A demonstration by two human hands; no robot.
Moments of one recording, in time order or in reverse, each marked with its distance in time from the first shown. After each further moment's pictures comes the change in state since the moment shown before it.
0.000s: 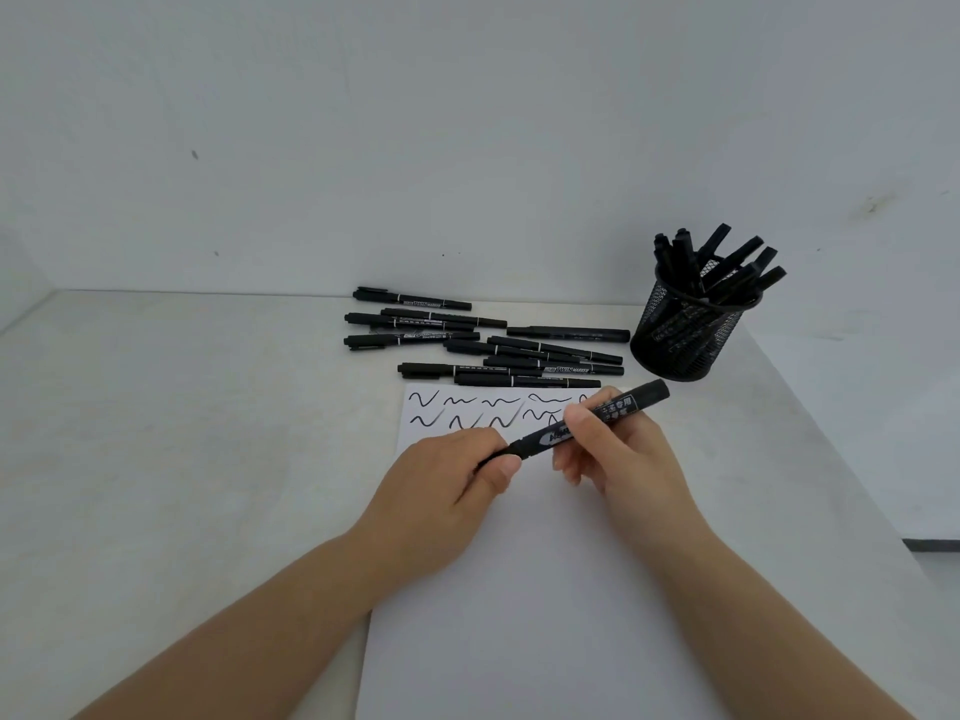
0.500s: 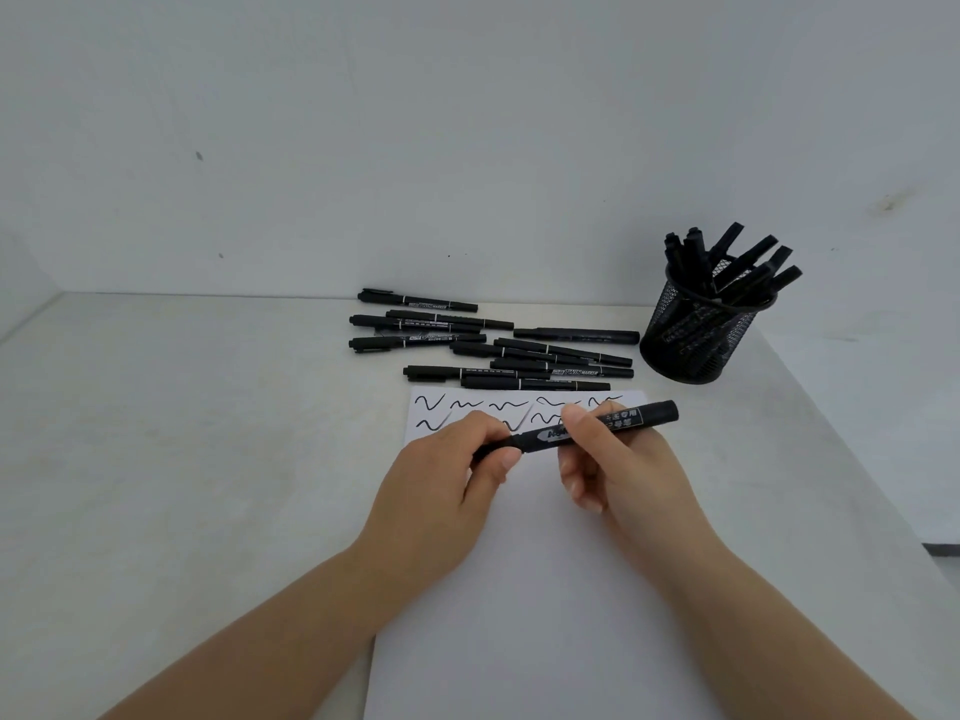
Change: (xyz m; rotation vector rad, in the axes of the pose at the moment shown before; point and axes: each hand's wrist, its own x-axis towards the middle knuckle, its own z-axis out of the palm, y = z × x) left_hand -0.003 0.000 0.002 -0.089 0.158 -0.040; right_hand -0.004 -0.005 0.010 0.016 0.027 0.093
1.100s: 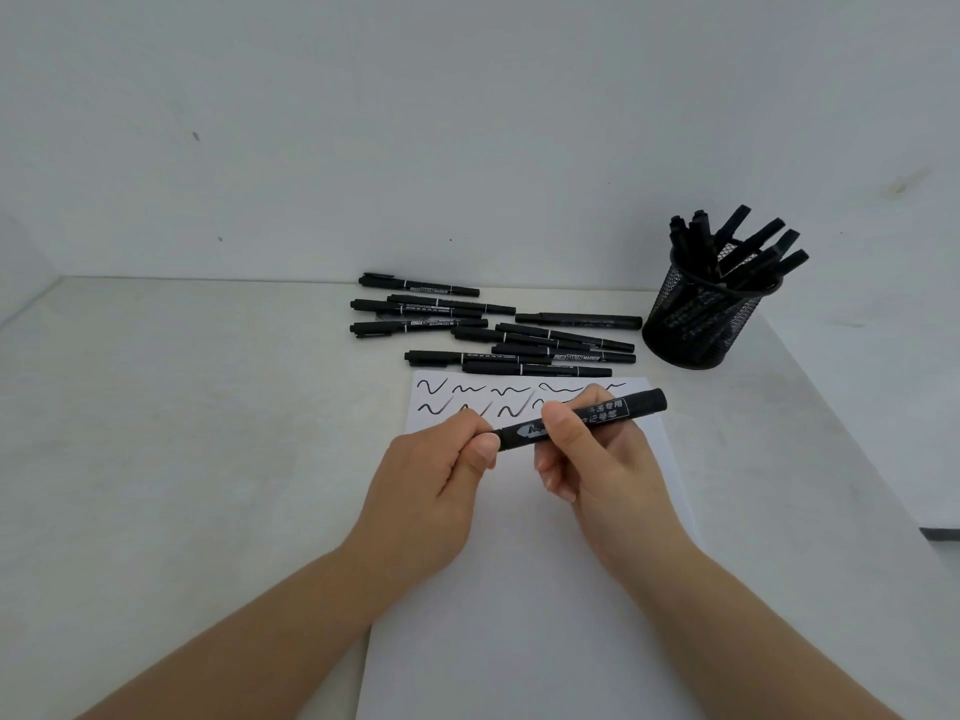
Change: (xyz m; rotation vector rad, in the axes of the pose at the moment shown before) left_hand -0.011 0.001 -0.005 -0.061 0.071 0.023; right_hand -0.013 0.002 0.017 0.104 -0.052 -0.026
